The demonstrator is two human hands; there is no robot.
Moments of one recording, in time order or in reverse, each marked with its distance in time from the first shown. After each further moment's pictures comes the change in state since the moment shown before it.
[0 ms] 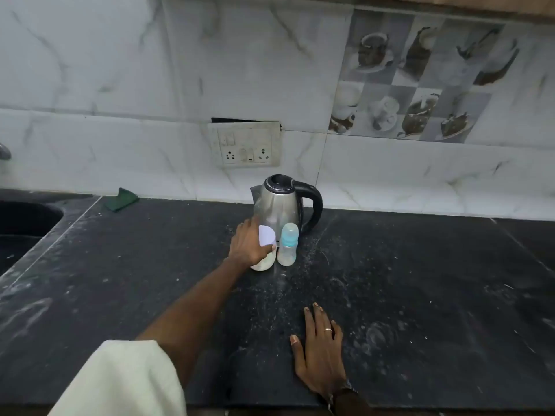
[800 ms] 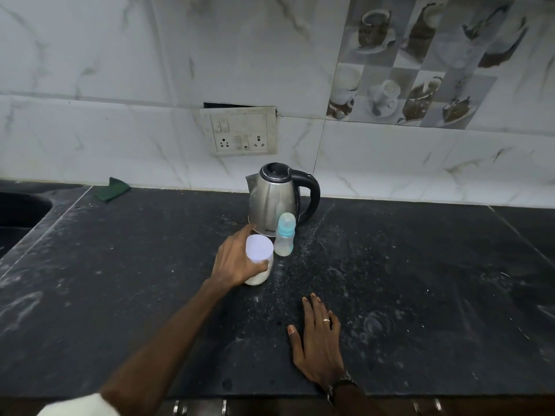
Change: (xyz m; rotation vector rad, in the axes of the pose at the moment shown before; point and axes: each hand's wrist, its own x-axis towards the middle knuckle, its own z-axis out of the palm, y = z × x) left_hand -0.065 -0.016 -0.002 -0.136 0.103 0.080; right_hand -0.002 0.004 0.004 0.063 0.033 -0.021
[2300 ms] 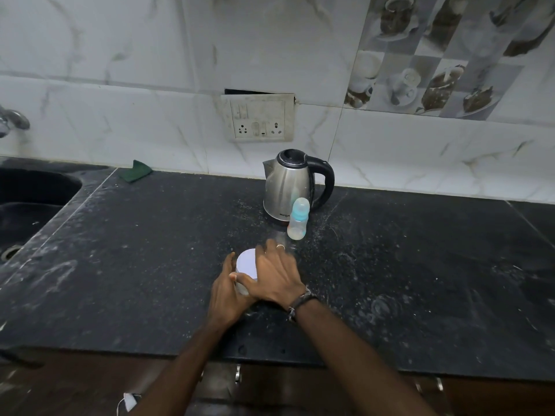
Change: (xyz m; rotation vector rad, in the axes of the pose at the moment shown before) left_hand -0.118 -0.046 0.017 -0.337 0.072 -0.252; right_hand 0.076 -0.141 -0.080 -0.153 -0.074 -0.271
